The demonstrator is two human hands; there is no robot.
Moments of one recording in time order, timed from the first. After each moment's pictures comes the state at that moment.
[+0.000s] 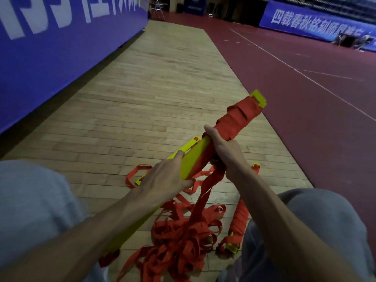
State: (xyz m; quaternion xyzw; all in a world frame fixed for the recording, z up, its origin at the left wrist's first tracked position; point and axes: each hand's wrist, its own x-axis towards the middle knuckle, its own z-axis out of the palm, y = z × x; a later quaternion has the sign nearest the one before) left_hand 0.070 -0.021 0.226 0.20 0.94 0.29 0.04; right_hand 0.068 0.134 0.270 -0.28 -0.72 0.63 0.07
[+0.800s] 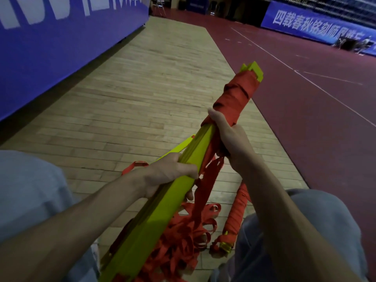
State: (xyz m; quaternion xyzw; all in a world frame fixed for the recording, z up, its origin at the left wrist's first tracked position) left_hand 0.070 -0.019 0.250 0.13 0.67 0.62 0.38; right_hand 0.068 0.146 0.295 -0.19 -0.75 0.63 0.09
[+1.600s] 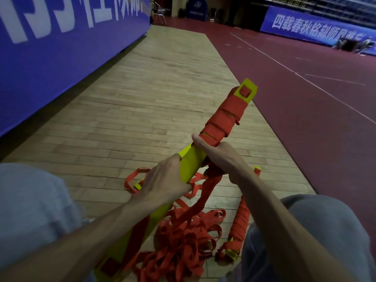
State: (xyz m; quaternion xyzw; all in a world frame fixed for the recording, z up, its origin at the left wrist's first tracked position) left_hand 0.072 -0.012 0.231 0.15 0.94 0.29 0.01; right_hand 0.069 0.141 0.275 -0.16 -0.84 0.52 -0.02
